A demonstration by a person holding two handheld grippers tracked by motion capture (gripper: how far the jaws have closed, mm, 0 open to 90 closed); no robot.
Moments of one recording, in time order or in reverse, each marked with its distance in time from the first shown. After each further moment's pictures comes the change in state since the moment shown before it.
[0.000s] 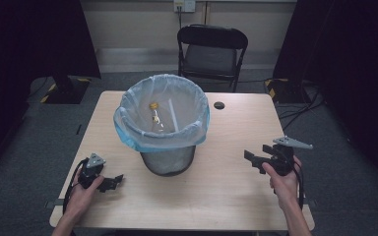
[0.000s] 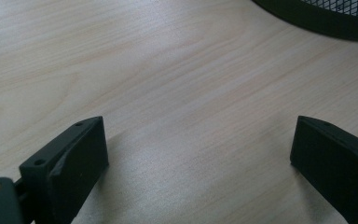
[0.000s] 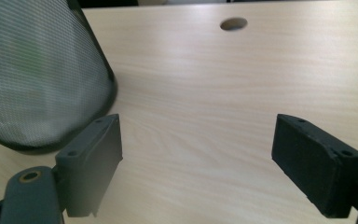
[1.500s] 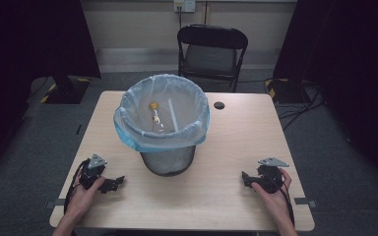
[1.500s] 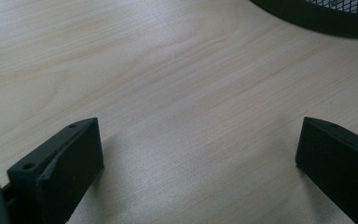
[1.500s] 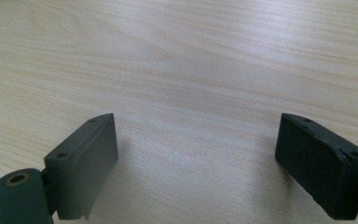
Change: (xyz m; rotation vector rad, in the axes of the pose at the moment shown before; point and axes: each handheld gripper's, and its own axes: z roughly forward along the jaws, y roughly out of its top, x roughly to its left) left arm -0.005 0.000 0.001 0.006 -0.001 0.000; right arm -0.007 -0.075 0.042 0.175 -0.219 -0.111
